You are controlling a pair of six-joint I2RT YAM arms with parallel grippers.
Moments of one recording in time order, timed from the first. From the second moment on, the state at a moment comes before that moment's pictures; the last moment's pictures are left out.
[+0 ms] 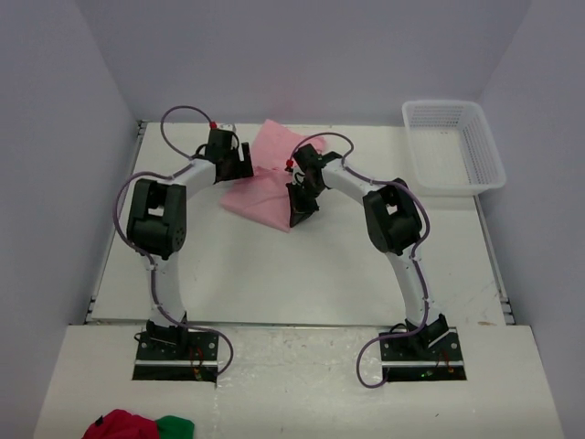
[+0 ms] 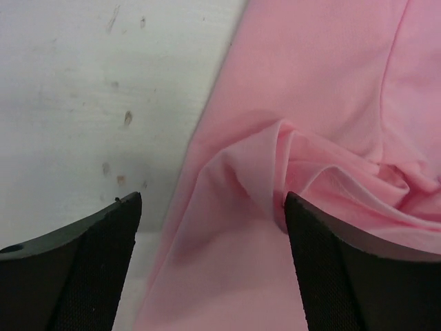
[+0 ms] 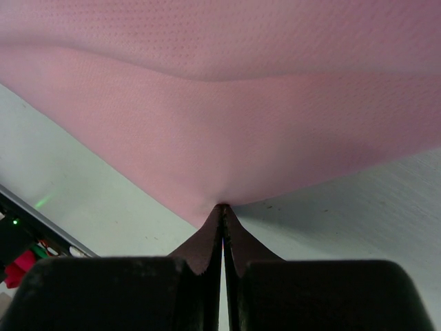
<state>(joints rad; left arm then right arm) -0.20 2.14 1.54 -0.21 -0.03 -0.33 0.55 2.36 1.91 -0.86 -0.44 0.35</state>
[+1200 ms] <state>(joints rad) -0.27 1.91 1.22 0.00 0.35 -0.46 0.57 1.73 1.59 -0.80 -0.06 0.37</state>
